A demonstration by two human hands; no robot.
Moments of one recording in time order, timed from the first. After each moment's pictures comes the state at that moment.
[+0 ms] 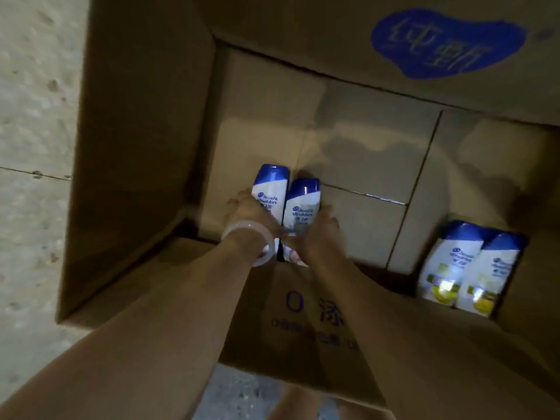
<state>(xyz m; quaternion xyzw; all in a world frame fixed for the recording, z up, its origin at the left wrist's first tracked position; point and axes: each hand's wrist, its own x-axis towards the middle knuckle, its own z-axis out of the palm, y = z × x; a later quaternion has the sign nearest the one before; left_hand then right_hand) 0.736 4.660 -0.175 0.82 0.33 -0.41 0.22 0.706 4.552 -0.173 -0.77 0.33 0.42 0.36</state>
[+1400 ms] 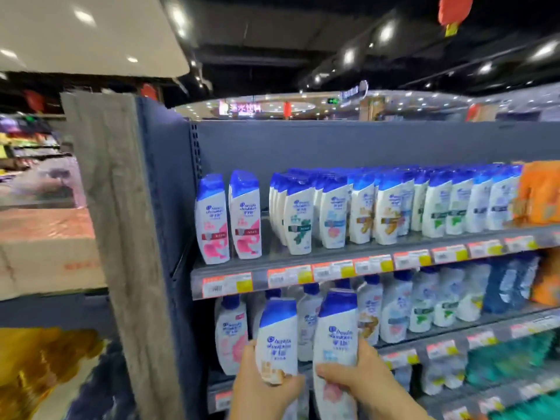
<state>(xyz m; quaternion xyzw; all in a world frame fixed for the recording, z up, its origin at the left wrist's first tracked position) 0.835 4.392 0.708 0.78 -0.16 -0.05 0.61 0.774 4.231 0.749 -0.70 0.17 -0.06 0.70</state>
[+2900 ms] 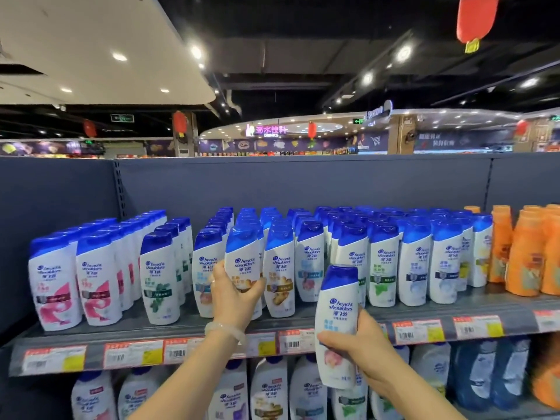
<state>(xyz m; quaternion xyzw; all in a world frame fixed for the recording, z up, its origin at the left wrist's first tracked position) 0.935 4.087 0.859 0.75 -0.12 0.24 0.61 0.826 3.898 0.826 -0.69 0.08 -0.10 0.71</state>
